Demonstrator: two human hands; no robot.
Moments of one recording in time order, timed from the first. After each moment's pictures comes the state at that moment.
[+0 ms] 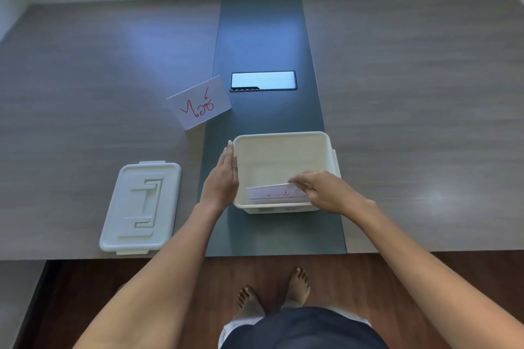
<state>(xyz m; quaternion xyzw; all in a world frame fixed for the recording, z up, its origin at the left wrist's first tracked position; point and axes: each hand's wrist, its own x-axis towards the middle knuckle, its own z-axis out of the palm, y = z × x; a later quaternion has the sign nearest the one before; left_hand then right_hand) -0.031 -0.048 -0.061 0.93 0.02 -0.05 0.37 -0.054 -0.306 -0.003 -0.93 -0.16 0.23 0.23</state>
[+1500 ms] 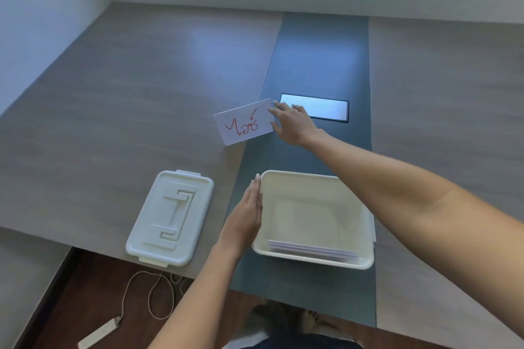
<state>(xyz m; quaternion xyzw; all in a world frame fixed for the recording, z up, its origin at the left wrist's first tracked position) -0.036 -0.033 -0.054 0.93 0.04 -0.05 0.36 0.204 -0.145 -0.014 -0.95 -0.29 0.08 0.11</state>
